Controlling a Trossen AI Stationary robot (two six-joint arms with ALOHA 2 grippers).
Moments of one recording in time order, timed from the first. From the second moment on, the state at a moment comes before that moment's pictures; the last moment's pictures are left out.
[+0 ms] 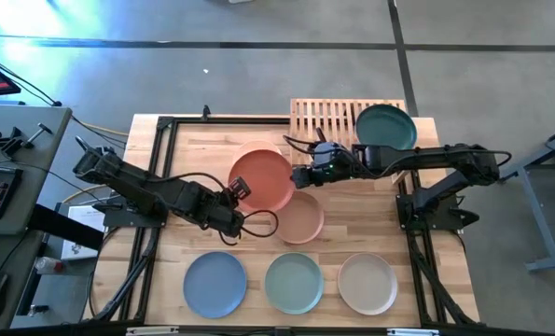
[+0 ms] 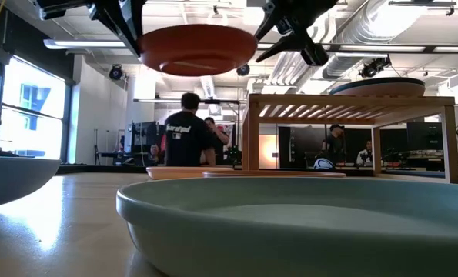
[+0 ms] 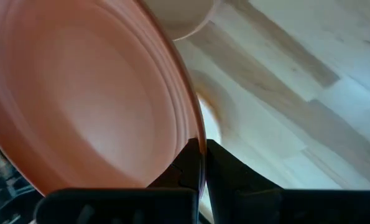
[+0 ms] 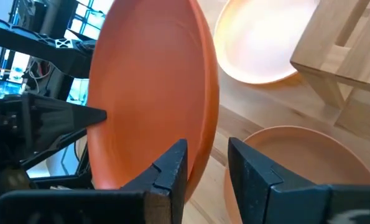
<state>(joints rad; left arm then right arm) -0.36 1.51 1.35 -1.17 -0.60 0.69 -0.05 1.44 1.19 -0.42 0.07 1.10</state>
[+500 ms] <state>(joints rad) -0.36 1.51 1.35 -1.15 -0.63 0.75 -0.05 1.44 1.19 -0.43 0.09 1.10</state>
